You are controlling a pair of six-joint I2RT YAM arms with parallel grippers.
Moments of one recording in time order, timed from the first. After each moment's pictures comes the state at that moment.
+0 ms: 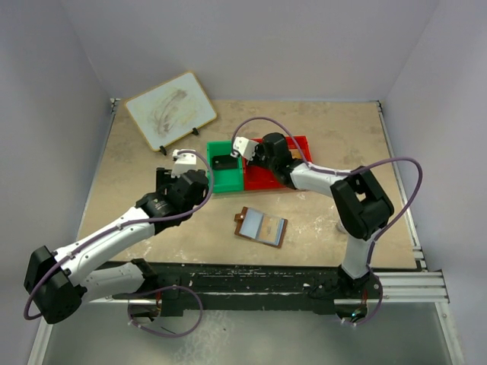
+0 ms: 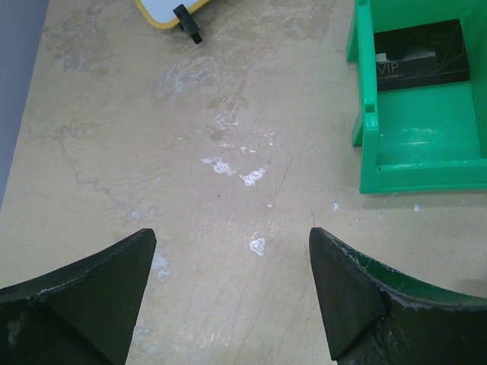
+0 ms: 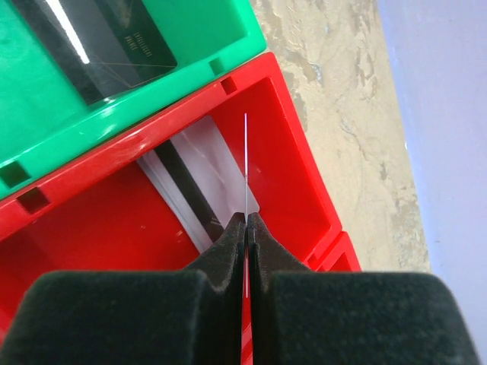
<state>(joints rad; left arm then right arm) -0.77 1.08 0.82 -0.54 -0.83 -0.41 0.59 1.85 1.12 0.20 0.03 -0.80</state>
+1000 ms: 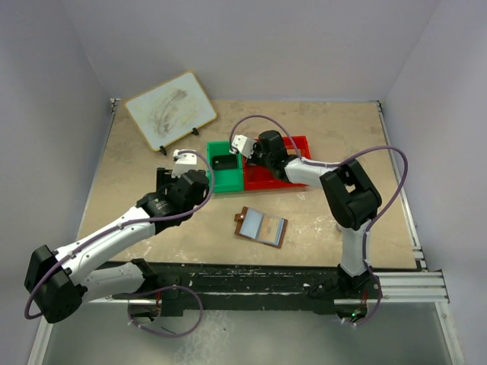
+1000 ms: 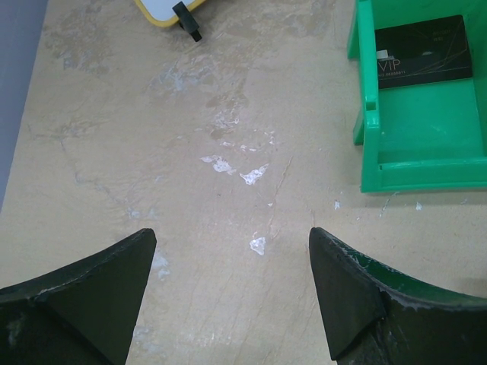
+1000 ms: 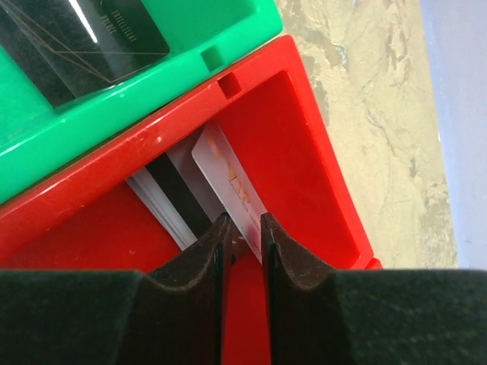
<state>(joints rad) -0.77 1.08 0.82 -0.54 -0.83 -0.41 0.56 1.99 1.22 0.18 0.04 -0.79</state>
